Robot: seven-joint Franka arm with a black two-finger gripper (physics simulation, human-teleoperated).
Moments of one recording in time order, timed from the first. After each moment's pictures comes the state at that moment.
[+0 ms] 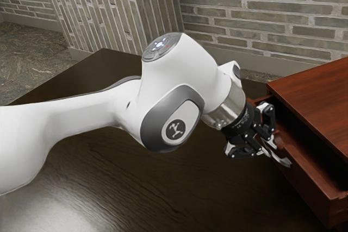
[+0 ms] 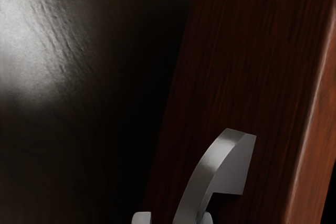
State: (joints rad) arm -0.50 0.04 0.15 -1.85 -0.18 2.40 -1.46
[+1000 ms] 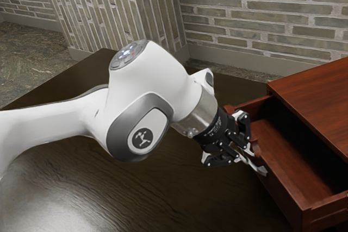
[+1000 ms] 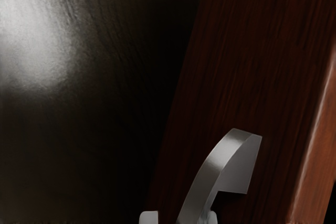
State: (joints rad) arm -0.50 -0.11 0.16 -2.02 -0.17 2.41 -1.46
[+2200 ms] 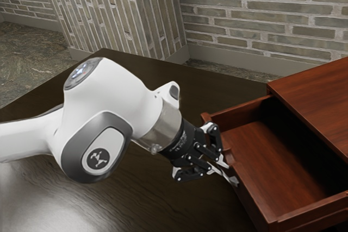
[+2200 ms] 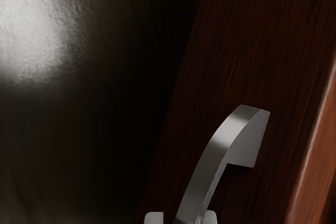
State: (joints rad) arm -0.50 -0.31 0.18 -2.24 -0.17 2.47 -1.46
